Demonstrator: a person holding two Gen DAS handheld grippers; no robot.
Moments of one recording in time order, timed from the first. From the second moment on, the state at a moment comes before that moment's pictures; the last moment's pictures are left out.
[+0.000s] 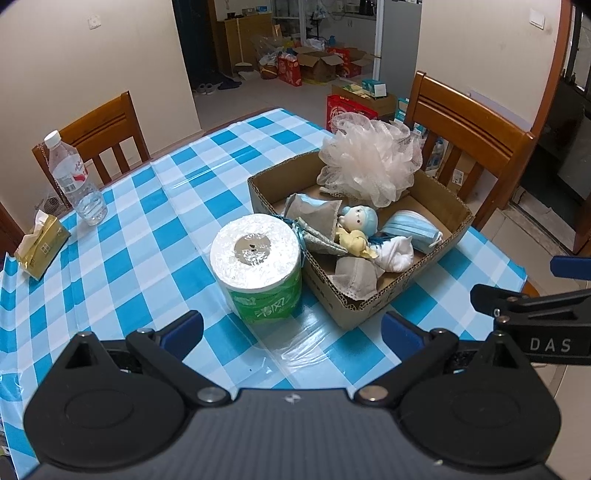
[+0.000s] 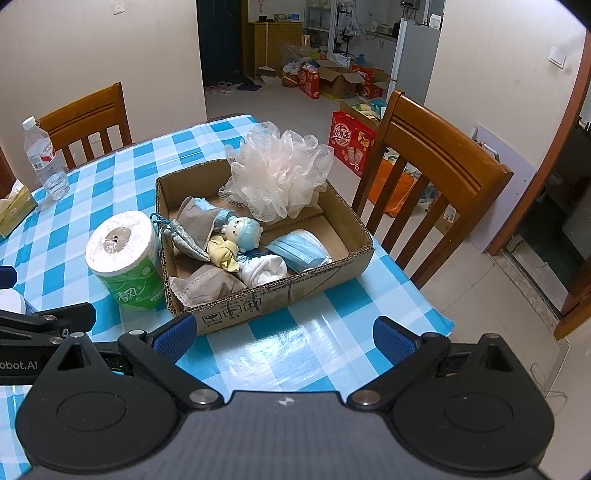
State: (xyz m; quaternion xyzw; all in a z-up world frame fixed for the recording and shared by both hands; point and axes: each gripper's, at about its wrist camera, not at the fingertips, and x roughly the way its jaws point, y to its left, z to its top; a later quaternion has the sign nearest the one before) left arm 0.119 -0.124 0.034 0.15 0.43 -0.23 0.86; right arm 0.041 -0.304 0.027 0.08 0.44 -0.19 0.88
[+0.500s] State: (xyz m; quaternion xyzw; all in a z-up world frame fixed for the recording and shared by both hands) left arm 0.124 -0.124 0.032 0.15 0.43 -0.24 0.86; right arm 0.045 -0.303 0.027 0.08 0.44 -0.19 0.87
